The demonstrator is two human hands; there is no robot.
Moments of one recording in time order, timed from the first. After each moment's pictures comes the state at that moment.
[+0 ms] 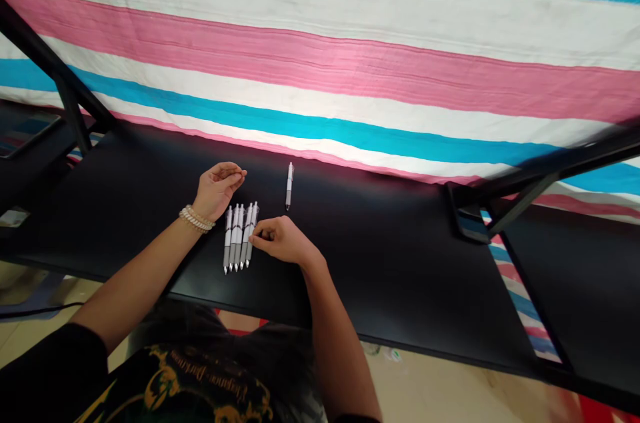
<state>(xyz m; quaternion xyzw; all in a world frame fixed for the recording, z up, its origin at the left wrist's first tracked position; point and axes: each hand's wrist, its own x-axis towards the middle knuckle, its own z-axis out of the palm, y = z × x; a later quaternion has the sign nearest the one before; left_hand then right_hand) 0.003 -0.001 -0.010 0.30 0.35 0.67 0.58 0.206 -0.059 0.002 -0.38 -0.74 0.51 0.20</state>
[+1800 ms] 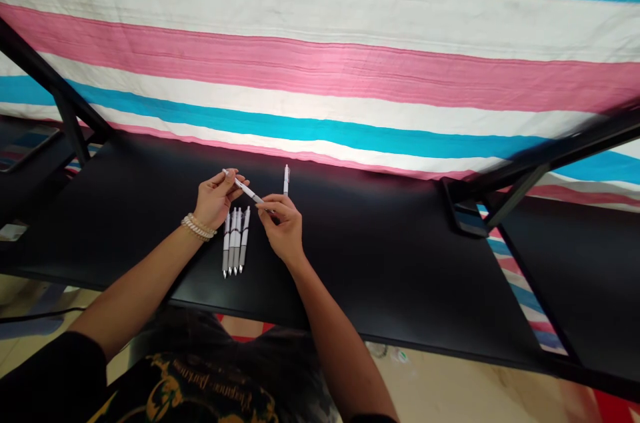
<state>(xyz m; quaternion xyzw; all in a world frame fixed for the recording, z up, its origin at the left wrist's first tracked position) 0.013 -0.007 -0.010 0.28 0.40 0.65 0.58 0.179 -0.054 -0.013 -0.46 -0.57 0.43 0.53</state>
